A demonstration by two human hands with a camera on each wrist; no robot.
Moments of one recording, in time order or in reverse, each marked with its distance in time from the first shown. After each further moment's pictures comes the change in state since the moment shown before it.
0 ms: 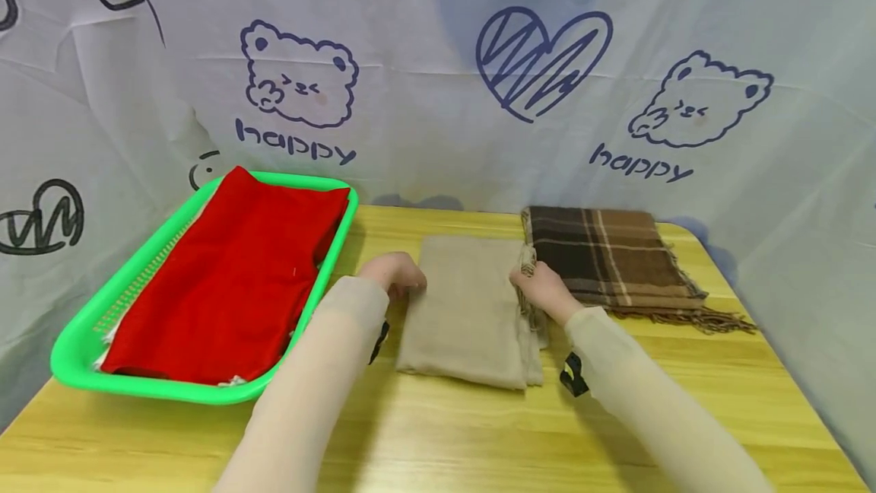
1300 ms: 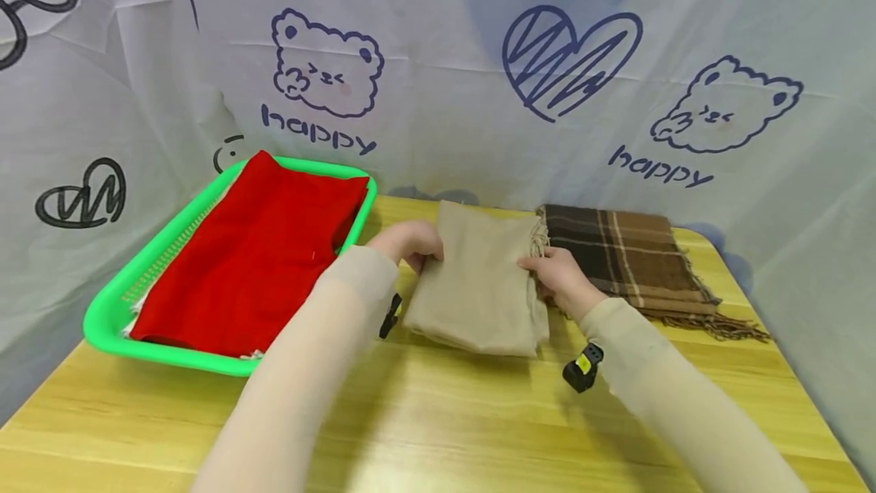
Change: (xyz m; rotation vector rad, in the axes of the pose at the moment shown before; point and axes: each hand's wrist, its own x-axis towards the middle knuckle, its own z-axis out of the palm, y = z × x) left_hand 0.185 -0.042 -0.010 -0.264 -0.021 0.110; right_hand -0.023 -0.044 -0.011 0.508 0.005 0.051
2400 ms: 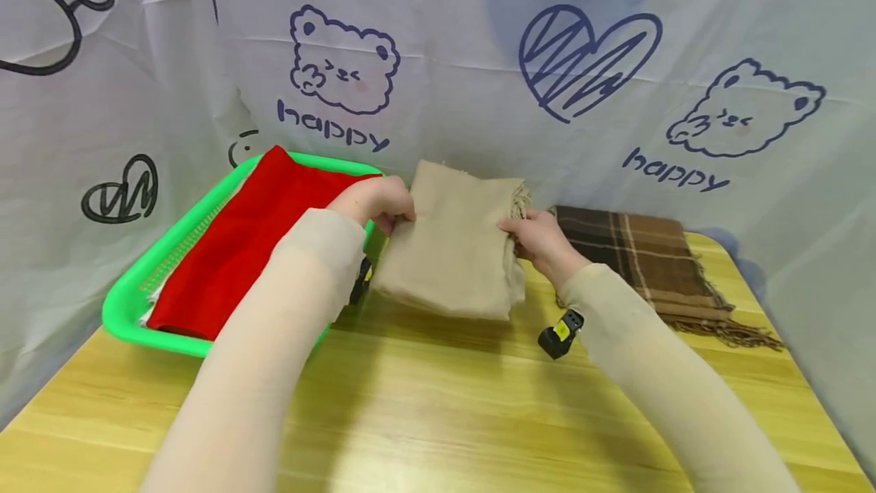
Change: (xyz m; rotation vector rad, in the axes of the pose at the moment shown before) left_hand -0.247 0.085 -0.056 0.072 0.159 0.002; right_hand 0.003 -0.060 0.032 0.063 -0.025 -0.064
